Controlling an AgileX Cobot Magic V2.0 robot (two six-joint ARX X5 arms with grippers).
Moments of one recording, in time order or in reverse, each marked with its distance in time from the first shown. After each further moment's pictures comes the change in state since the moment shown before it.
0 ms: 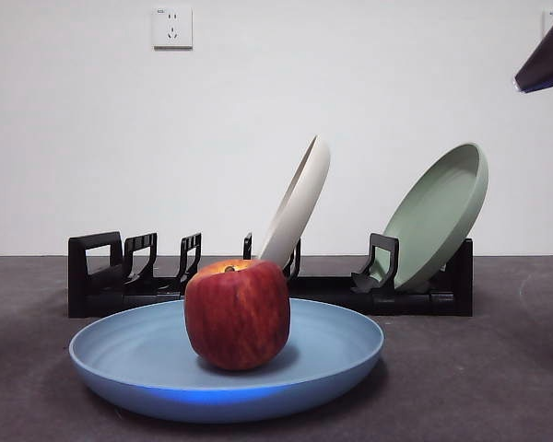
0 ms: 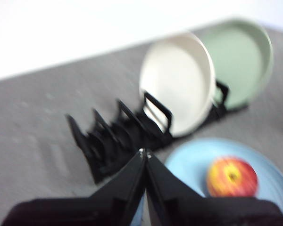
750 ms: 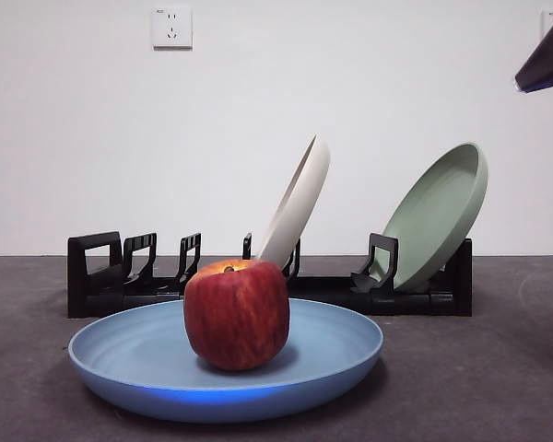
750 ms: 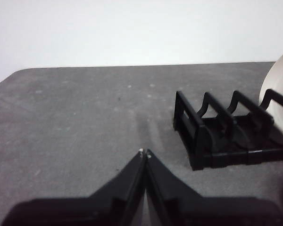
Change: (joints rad) left arm 0.639 -0.330 -0.504 0.323 0.239 0.009; right arm 0.000 0.000 0.000 0.000 0.000 0.000
